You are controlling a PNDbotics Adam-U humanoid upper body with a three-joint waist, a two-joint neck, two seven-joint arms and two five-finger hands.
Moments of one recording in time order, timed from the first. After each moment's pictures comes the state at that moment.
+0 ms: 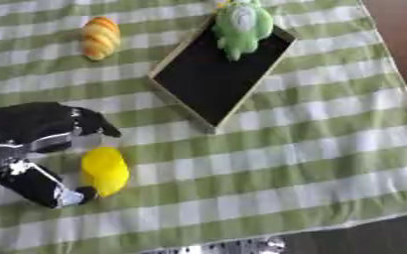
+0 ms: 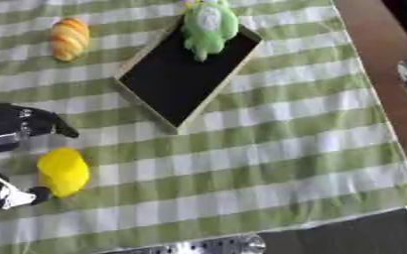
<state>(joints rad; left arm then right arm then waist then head) -0.57 0.76 -0.51 -1.99 -0.62 0.10 -0.79 -0.35 -0.80 0.00 -1.99 -0.11 -0.14 -0.41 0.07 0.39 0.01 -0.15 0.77</state>
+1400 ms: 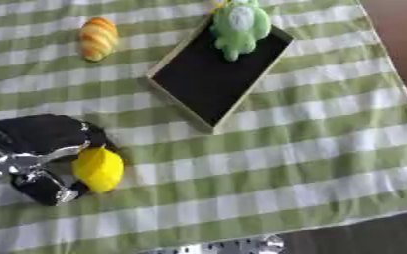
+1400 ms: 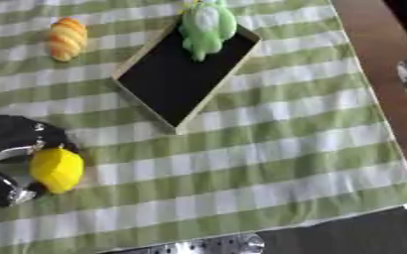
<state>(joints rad) -0.57 0.74 -0.55 -1.96 -0.72 0.07 -0.84 -0.35 -0.79 -0.01 -1.99 -0.12 -0.14 -0.42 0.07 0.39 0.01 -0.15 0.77</state>
